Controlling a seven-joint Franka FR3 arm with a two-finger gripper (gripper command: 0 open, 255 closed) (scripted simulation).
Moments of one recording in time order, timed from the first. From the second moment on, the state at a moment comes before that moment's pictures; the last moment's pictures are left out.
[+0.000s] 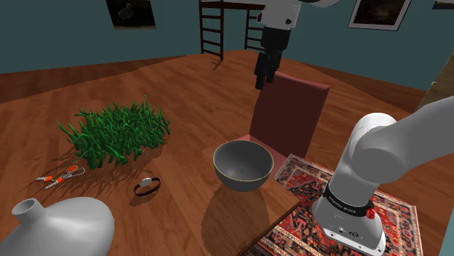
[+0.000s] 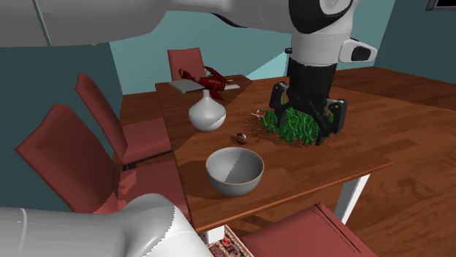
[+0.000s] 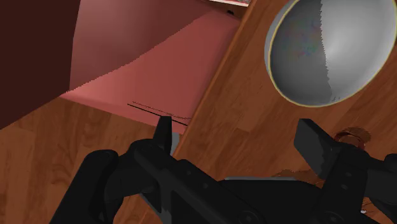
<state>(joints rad) 0.02 -0.78 0.01 -2.39 0.06 1.69 -0.09</state>
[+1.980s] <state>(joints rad) 0.29 0.17 0.25 -1.88 0.01 1.96 -0.37</state>
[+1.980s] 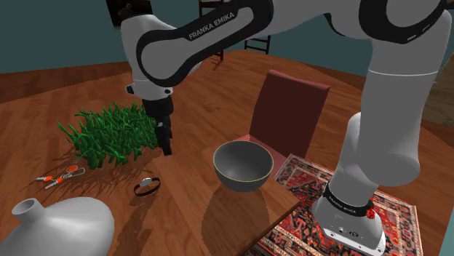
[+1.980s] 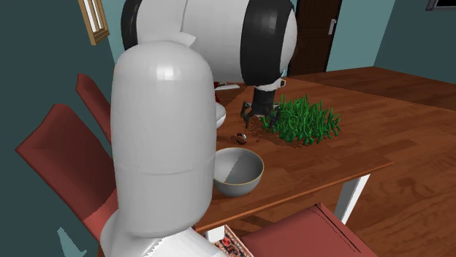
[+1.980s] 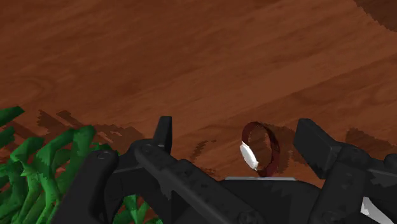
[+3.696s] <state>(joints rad) 0.36 0.38 0.28 -1.78 -0.06 2.04 -0.40</state>
